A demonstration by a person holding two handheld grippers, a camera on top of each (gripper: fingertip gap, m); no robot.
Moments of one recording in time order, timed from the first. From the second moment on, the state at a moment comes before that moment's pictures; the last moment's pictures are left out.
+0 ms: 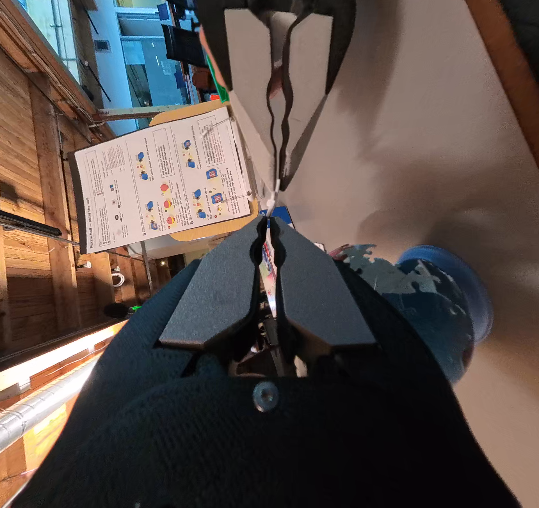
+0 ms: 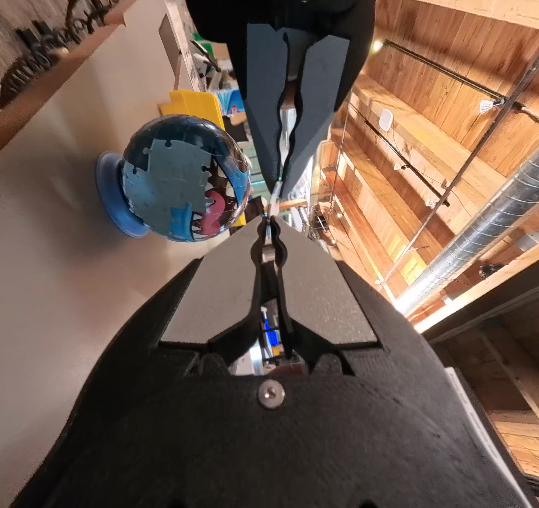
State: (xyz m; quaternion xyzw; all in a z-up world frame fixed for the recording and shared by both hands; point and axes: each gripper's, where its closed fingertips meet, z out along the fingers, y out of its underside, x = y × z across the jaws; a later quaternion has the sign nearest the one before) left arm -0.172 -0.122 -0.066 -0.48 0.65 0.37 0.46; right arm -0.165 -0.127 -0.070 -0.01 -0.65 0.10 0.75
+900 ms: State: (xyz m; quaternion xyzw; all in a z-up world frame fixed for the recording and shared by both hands) left arm -0.163 -0.129 -0.089 -0.48 0.66 0.40 0.43; right arm -0.156 -0.148 -0.067 0.04 -0.62 0.16 0.77
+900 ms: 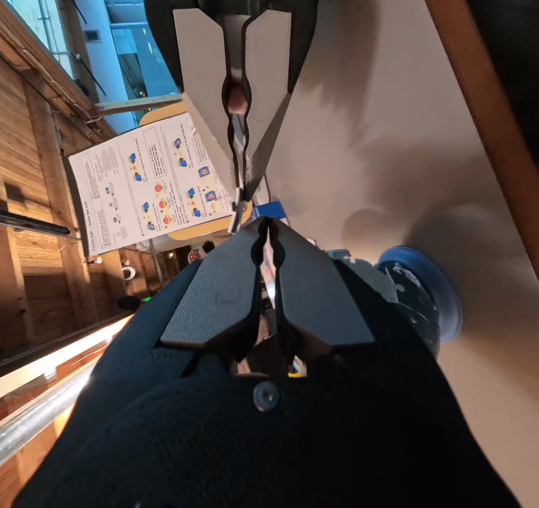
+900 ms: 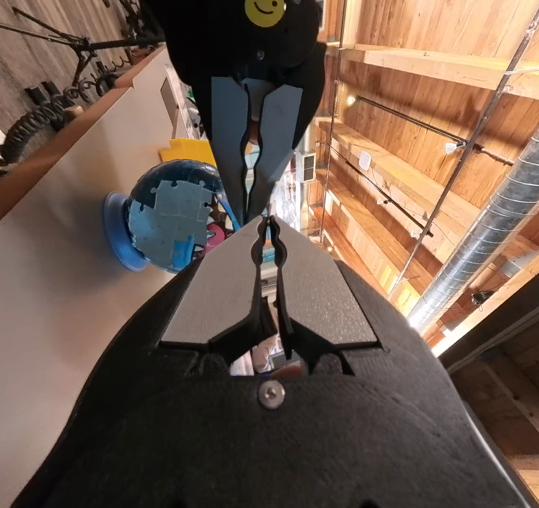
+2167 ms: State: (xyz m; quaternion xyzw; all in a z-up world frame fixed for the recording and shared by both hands) left arm -0.206 -0.112 -0.115 -0.65 0.54 0.49 0.20; right arm -0.175 -0.136 -0.099 -0.02 -0.70 0.15 0.70
